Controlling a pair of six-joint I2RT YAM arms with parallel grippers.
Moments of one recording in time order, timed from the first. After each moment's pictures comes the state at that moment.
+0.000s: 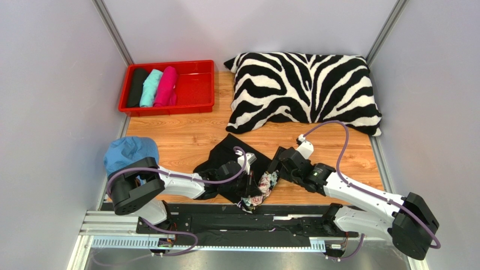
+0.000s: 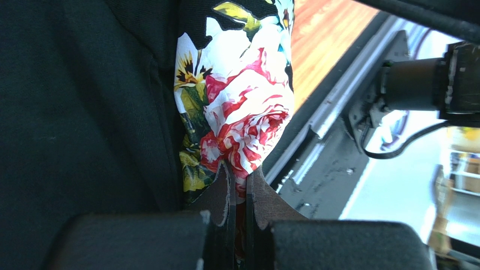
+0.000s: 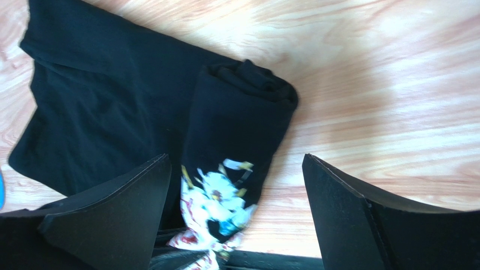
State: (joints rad) left arm -1.13 1.51 0.51 0.43 0.13 -0.80; right arm 0.85 1.02 0.55 -0.44 0.36 1.12
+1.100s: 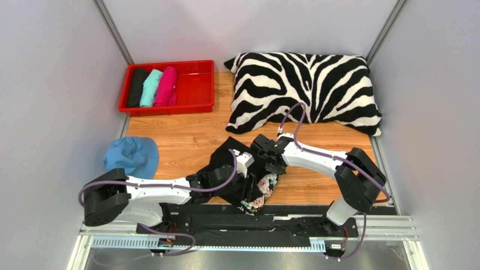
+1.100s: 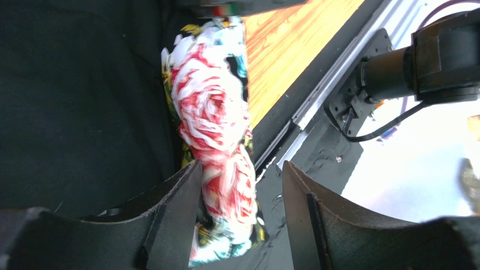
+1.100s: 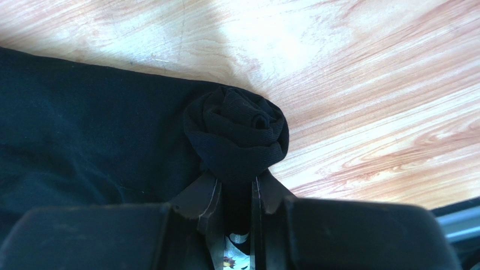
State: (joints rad) left arm -1.20 1.28 0.50 0.27 0.01 -0.71; right arm 0.86 1.60 1.00 -0.83 0.42 1.17
